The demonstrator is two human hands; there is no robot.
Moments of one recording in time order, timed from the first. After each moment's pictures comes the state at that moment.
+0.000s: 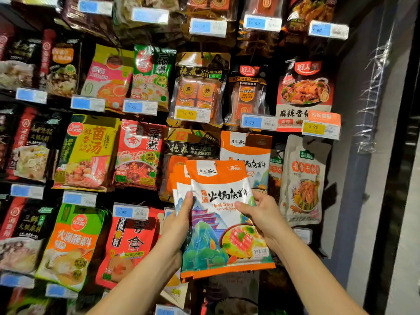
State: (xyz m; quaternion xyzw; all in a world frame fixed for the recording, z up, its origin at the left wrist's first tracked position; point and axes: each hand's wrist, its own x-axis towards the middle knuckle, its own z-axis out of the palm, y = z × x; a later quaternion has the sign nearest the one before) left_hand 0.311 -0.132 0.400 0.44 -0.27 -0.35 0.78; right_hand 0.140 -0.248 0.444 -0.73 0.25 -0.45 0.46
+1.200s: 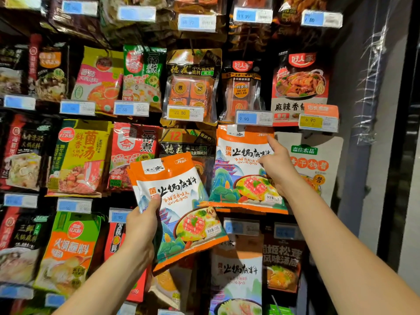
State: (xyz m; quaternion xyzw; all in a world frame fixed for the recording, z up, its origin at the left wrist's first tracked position) left_hand 0.360 -0.120 0.403 0.44 -0.22 -0.23 0.84; right_hand 0.140 -0.282 0.547 -0.69 0.29 -0.55 0.37
